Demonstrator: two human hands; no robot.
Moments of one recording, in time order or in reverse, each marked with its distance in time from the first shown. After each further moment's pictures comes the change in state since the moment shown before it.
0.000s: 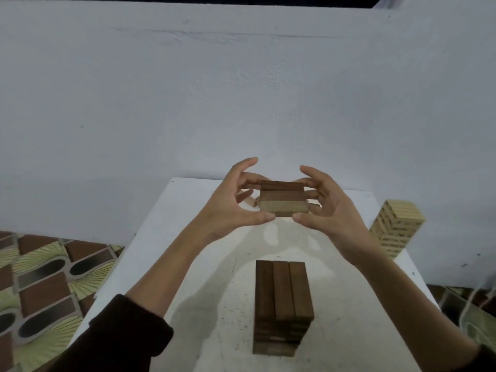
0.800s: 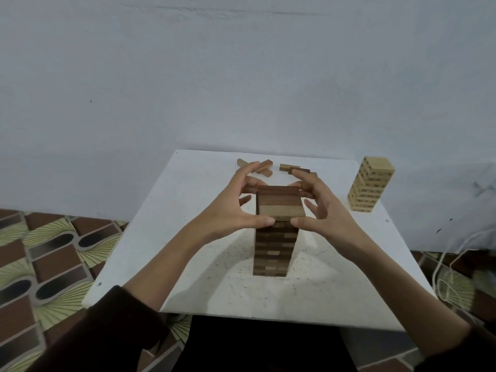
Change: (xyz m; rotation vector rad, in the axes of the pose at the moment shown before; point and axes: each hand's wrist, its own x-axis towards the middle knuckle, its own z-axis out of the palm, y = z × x) left_hand -0.106 0.012 0.033 0.053 -0.097 -0.081; right_hand -0.109 -0.002 0.022 -0.095 -0.101 0.074
